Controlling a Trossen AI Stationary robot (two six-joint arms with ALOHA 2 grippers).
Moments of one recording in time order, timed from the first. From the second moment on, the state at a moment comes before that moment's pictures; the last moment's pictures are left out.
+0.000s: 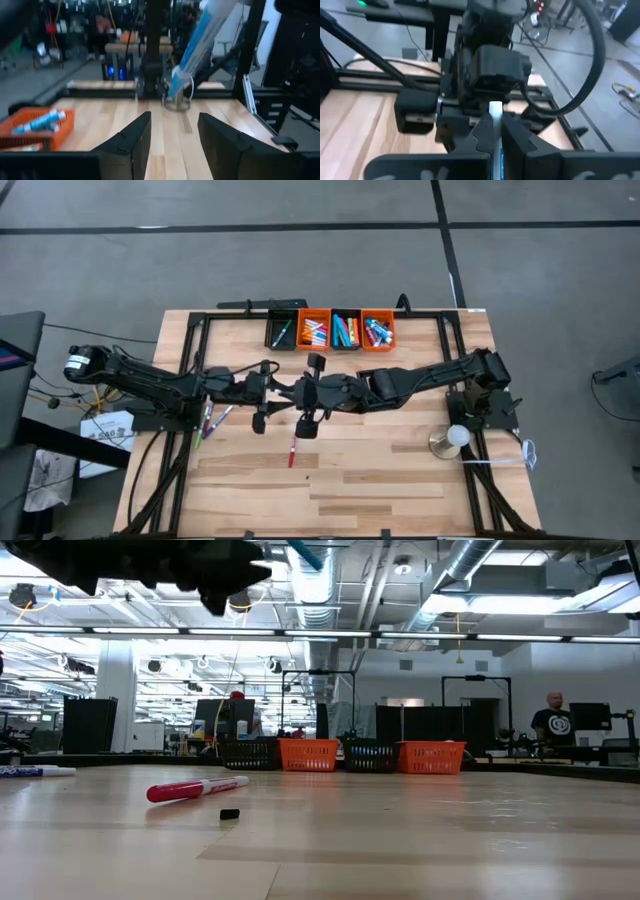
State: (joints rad) left arm -0.14 1.11 0.45 0.64 -0.07 0.02; right arm 0.23 1.85 1.79 -0.35 0.41 -0.13
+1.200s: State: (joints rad) left arm -0.22 0.81 0.44 -0.13 -0.09 -0.14; right arm 0.18 1.85 1.48 -0.49 0.37 0.00
